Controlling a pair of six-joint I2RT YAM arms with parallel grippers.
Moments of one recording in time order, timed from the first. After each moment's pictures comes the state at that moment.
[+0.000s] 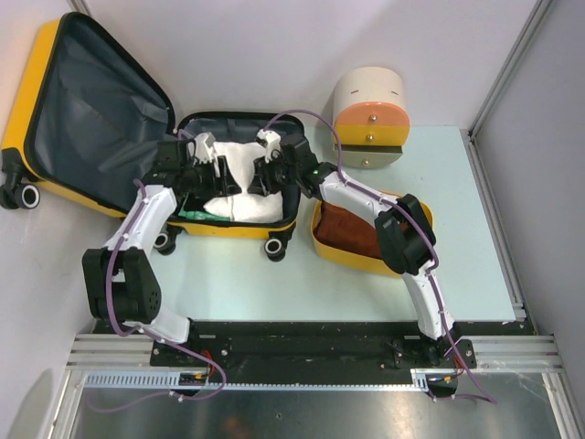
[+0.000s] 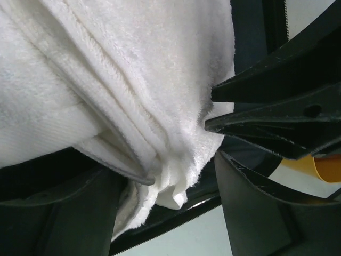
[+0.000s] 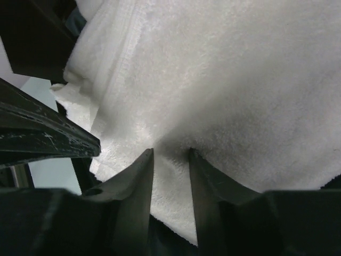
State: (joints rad) left arm -0.02 1.53 1.22 -0.48 0.49 -0.13; right arm 0.72 2.22 1.88 -0.11 -0.45 0.22
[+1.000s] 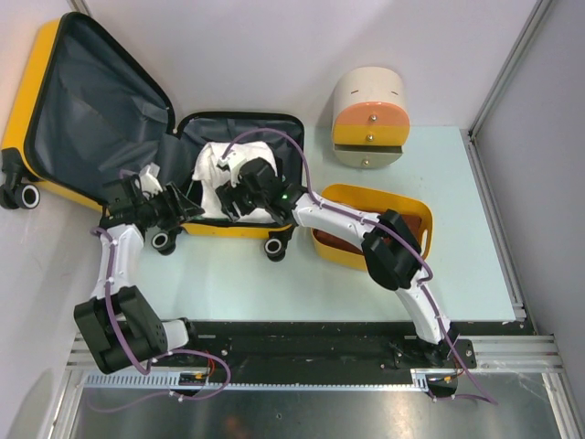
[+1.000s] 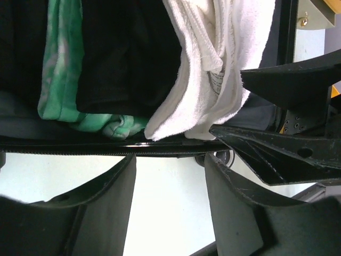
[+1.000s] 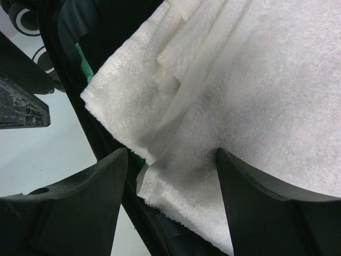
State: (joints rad) left arm 0.36 1.25 0.92 -0.50 0.71 -0.20; right arm 0.94 2.22 1.93 -0.16 -0.05 0.10
